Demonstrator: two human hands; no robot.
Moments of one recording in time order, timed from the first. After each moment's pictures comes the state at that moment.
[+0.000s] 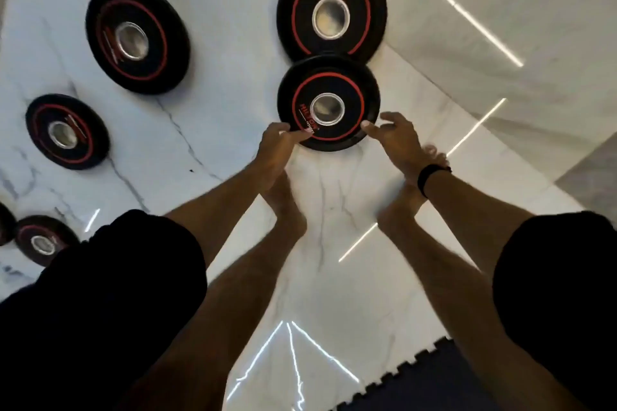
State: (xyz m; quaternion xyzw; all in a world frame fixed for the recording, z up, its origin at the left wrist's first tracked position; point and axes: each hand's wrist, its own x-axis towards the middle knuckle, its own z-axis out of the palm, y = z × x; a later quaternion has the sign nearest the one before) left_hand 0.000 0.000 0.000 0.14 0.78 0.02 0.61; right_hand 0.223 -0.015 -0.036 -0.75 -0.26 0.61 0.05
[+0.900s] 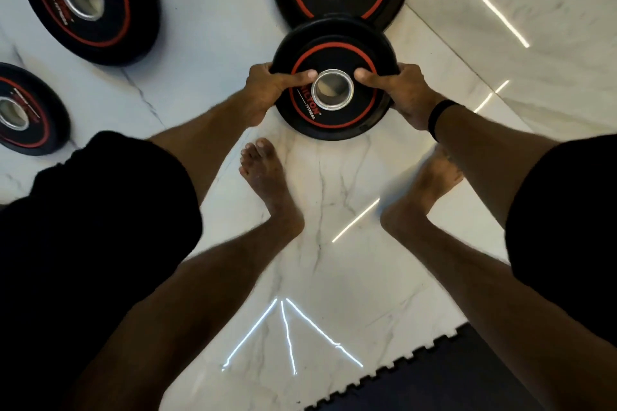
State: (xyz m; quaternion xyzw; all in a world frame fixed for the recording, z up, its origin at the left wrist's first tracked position) left_hand -0.026 0.049 -0.084 0.17 0.71 0.07 0.68; right_hand 0.217 0.040 -0.101 -0.65 -0.19 0.73 0.12
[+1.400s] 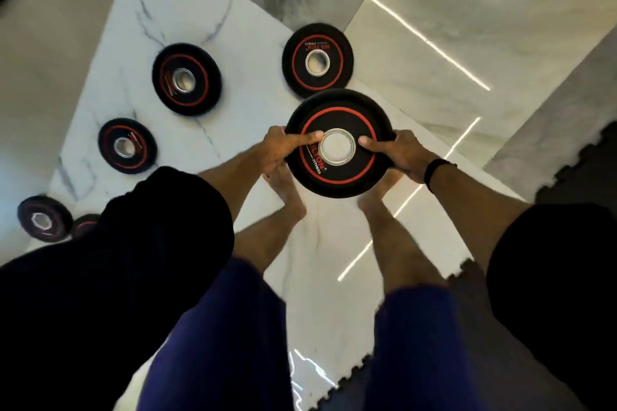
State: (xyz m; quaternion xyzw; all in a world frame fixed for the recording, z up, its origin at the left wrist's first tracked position) left_hand 0.005 0.034 0.197 0.19 0.68 0.00 0.71; right_hand 0.262 0.001 0.199 -0.66 -0.18 0.72 0.10
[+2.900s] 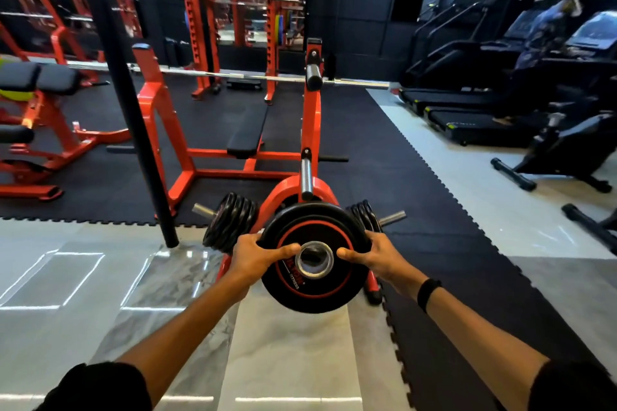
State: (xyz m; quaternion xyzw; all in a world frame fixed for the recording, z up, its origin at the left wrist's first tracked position) left_hand 0.420 0.309 0.784 0.65 0.35 0.30 0.60; right_hand 0.635 0.150 0.798 -0.66 -0.43 0.35 0.51
